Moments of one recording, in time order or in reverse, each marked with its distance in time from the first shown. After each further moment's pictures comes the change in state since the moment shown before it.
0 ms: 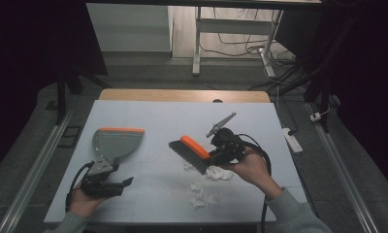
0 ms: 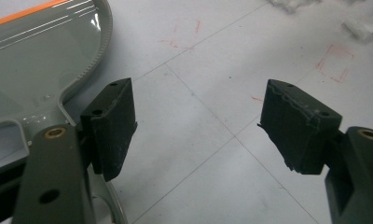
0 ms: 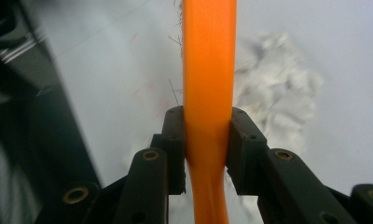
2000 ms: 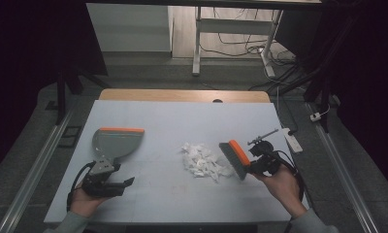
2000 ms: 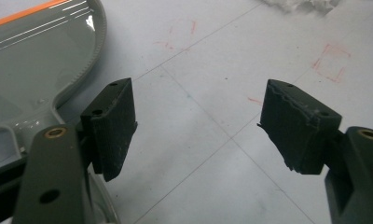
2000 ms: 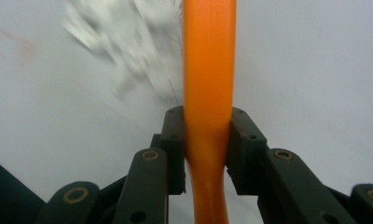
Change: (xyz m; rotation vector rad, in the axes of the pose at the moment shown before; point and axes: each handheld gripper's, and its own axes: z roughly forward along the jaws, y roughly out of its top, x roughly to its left) left arm -0.002 0.003 0.003 0.002 -0.016 0.016; right arm -0.047 -0.106 -0.009 0.068 -0.277 0.428
